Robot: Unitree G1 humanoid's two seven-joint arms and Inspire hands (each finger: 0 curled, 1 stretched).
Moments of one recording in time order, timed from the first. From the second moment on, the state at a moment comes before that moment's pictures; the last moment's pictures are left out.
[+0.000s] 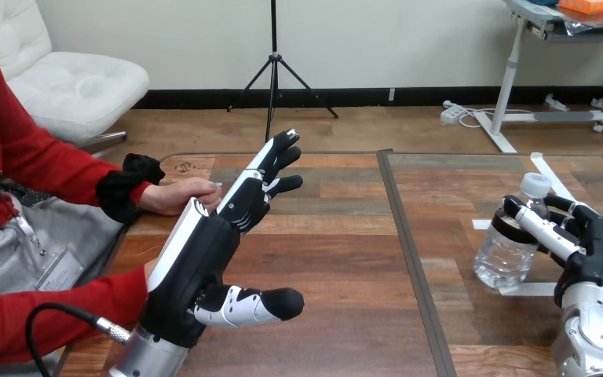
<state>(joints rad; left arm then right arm) -0.05 0.18 -0.10 0.42 -0.13 -1.02 -0.41 -0.59 -0.31 -0.37 1.32 0.13 -0.45 -0.09</state>
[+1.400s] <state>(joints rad) -0.05 0.17 -0.10 0.42 -0.13 -1.02 -0.41 -0.59 -0.28 -0.41 1.30 0.20 -0.49 0.01</state>
